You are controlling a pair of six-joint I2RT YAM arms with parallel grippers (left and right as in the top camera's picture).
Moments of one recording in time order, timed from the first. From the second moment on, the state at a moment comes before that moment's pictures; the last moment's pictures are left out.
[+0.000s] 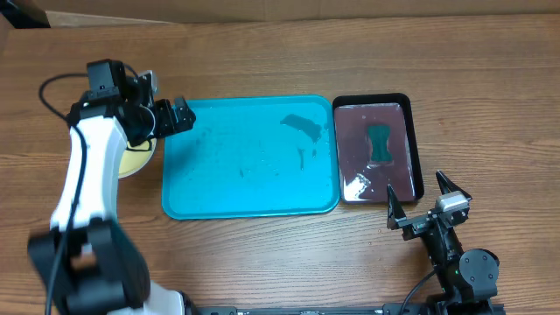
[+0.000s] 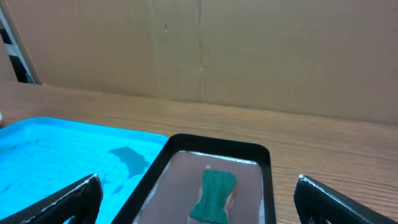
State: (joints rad) left arm 0.19 1.65 1.35 -0.80 0.29 -0.09; right arm 0.14 0.01 0.02 -0.02 -0.14 -0.01
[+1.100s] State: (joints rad) left arm 0.11 0.17 0.70 -0.31 0.15 -0.07; right arm 0.14 0.01 0.02 -0.02 -0.14 -0.01
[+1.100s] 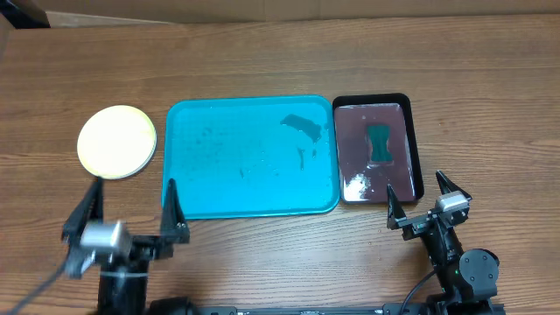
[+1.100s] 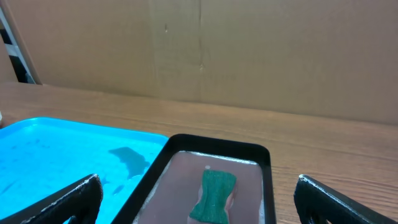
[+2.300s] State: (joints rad) left arm 0.11 0.02 0.02 0.15 0.09 -0.34; right arm 0.14 0.01 0.02 -0.02 -0.14 -0.01
